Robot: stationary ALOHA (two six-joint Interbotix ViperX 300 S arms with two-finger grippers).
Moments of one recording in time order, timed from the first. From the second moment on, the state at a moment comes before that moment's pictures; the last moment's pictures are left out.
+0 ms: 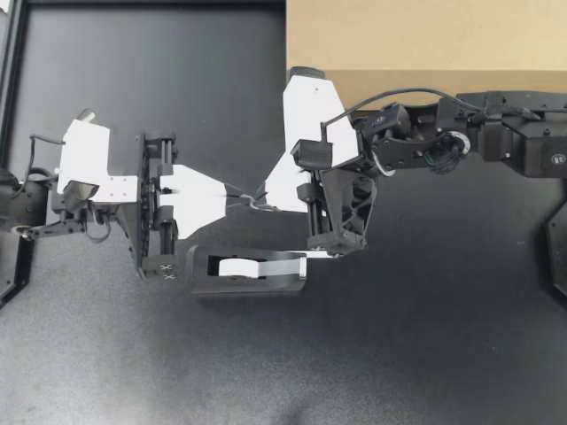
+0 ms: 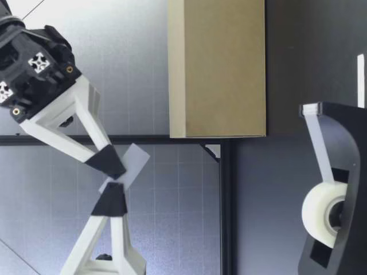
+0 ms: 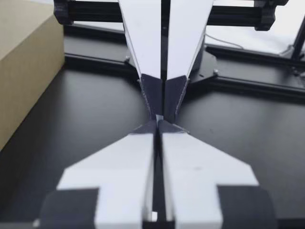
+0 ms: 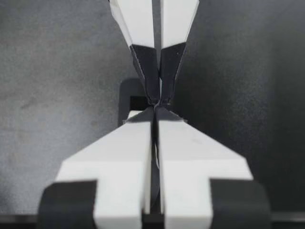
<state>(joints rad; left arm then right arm) 0.02 -0.22 1.00 -0.08 -0.71 -0.06 -0.15 -0.06 0.38 0.50 0.42 -0.50</state>
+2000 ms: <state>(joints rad) 0.34 0.23 0.68 -0.55 -0.72 -0.69 -0.41 0.01 0.68 0.50 -0.30 -0.51</state>
